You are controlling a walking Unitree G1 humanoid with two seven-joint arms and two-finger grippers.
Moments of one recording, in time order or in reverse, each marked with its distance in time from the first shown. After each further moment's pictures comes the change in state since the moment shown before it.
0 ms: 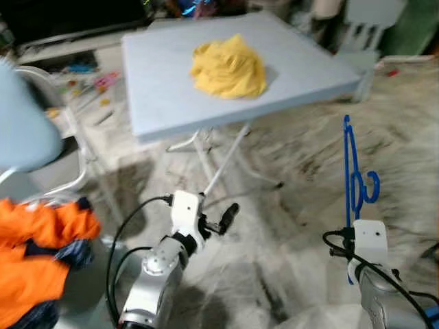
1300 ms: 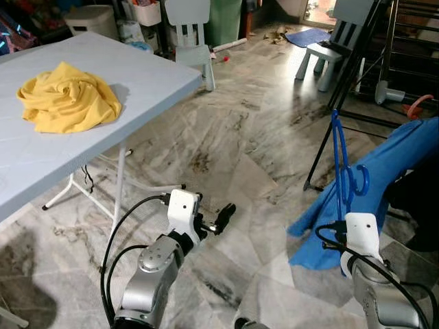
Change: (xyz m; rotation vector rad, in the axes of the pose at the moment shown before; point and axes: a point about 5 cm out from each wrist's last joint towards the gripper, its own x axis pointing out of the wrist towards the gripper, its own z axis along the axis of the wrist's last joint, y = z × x) left arm 0.000 0.004 -0.003 -0.023 0.027 -0.015; right arm 0.005 0.005 0.006 -0.020 -0.011 0.016
